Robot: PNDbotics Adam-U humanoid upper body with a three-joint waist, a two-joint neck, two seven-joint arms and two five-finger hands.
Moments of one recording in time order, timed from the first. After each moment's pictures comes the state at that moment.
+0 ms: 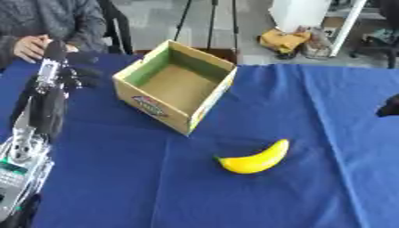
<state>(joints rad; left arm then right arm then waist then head) -0.29 0.40 -0.05 -1.85 0.13 0.08 0.09 -0.25 -0.40 0.02 -1.77 -0.02 -0.07 -0.24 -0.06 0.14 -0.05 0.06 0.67</state>
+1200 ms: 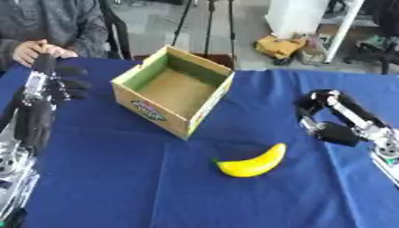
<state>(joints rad) -0.28 0.40 -0.06 -1.84 0.12 0.10 0.06 -0.53 -0.59 0.36 -1.37 0.37 -0.21 0.16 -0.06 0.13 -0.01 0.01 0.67</state>
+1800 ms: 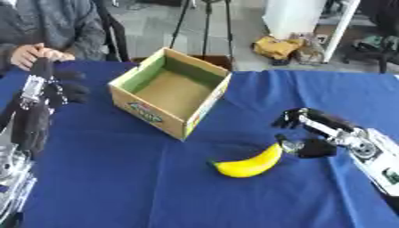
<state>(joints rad) -0.27 0.40 -0.07 -1.84 0.12 0.10 0.05 -0.58 -0.50 0.31 -1.30 0.49 -0.27 0.54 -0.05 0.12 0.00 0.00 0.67</state>
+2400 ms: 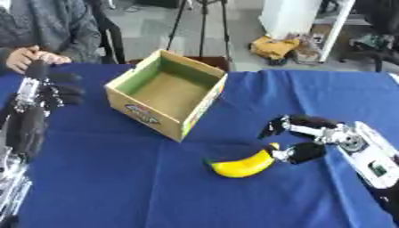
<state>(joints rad) -0.27 0.40 -0.07 -1.84 0.12 0.10 0.05 -0.59 -0.45 0.32 -1.31 0.59 -0.31 0.60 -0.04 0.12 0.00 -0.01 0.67</state>
